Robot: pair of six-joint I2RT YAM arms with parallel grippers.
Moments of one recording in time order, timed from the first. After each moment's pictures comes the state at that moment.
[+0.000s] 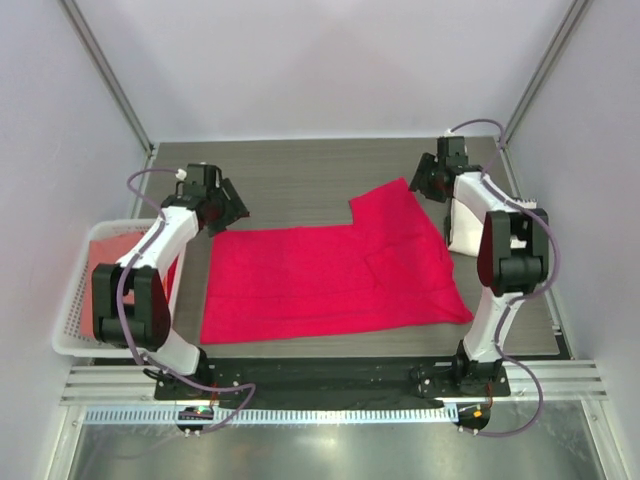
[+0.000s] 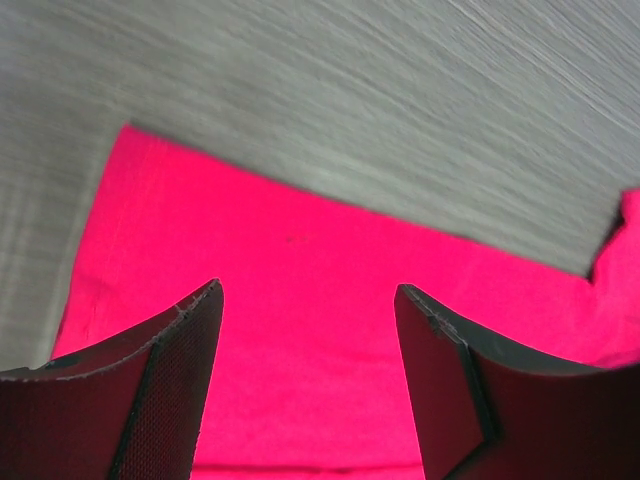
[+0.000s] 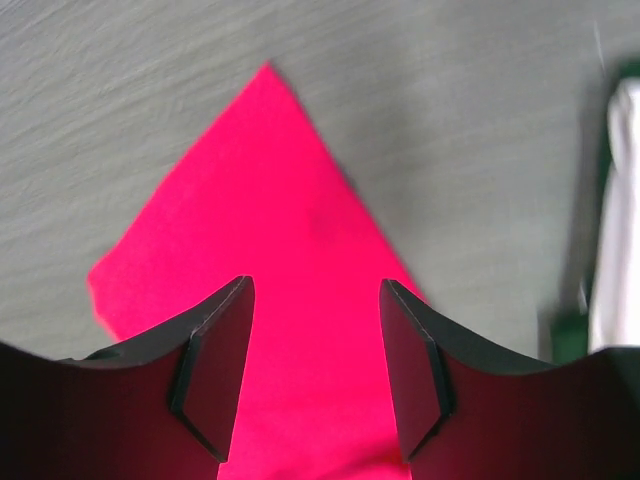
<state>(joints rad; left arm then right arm) -0.11 1.54 1.14 -0.48 0.01 -0.62 0.05 1.90 1.42 -0.35 -0.03 0.43</state>
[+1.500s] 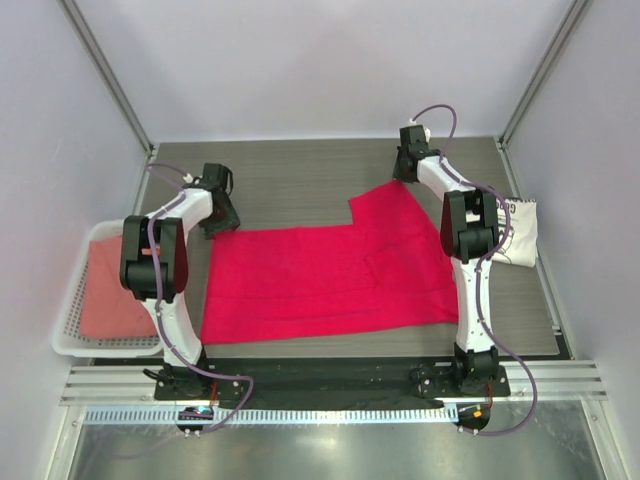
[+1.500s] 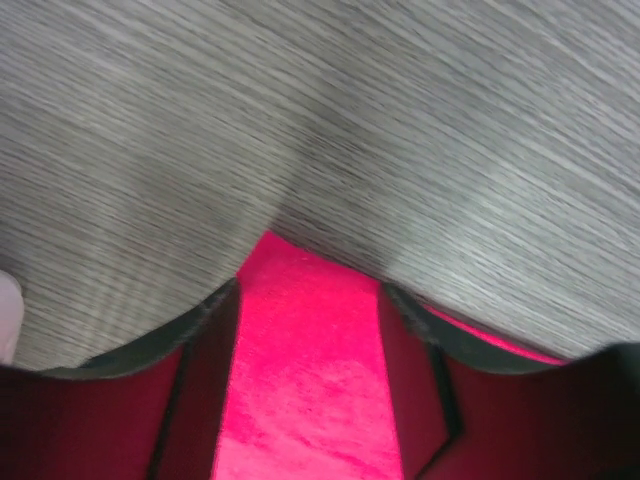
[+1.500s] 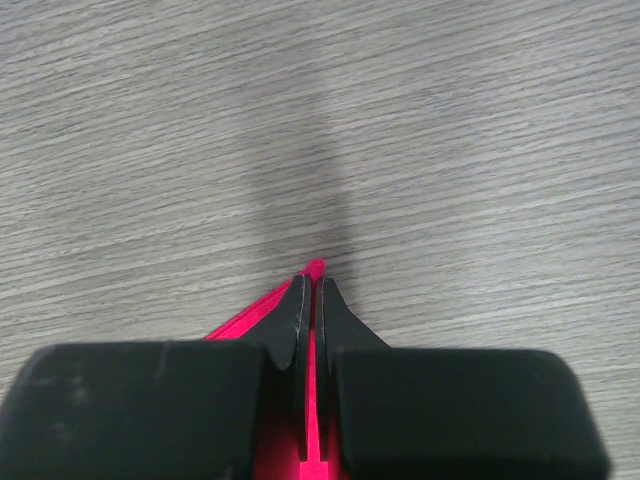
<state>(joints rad) -0.09 1.92 1.32 -0.56 -0.24 -0.52 0.16 2.40 1.97 -0.40 0.18 0.32</state>
